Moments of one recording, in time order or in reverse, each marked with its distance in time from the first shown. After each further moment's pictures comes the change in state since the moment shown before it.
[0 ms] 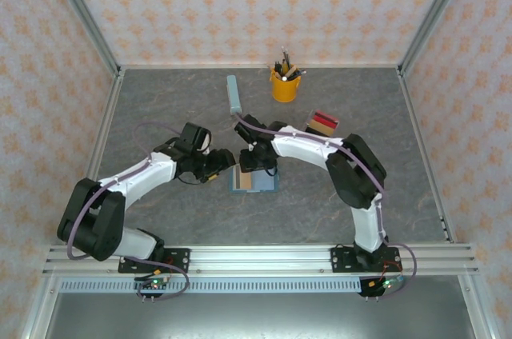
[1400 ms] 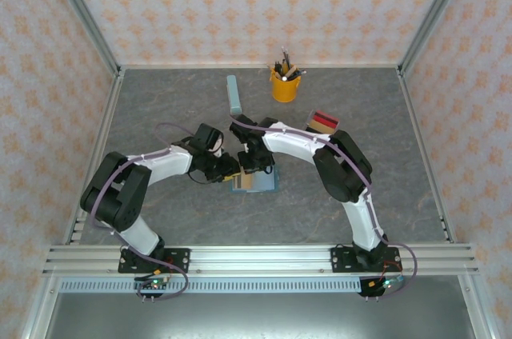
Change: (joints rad) left arm -0.032 0.217 0.047 0.080 0.066 0.035; right arm 0.000 0.081 0.102 -0.103 -0.015 -0.052
